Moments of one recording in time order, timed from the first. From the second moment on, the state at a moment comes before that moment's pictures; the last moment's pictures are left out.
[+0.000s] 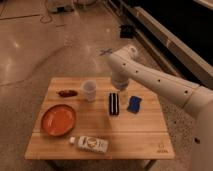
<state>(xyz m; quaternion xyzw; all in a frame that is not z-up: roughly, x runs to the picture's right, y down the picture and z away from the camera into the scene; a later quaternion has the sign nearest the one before) 0.067 0.017 0.781 -0.27 -0.07 -0.20 0.94</state>
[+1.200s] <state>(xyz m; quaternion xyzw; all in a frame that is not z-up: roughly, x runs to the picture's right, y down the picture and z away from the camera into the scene) 0.023 0.009 0.791 -0.27 -0.09 -0.25 0.92</state>
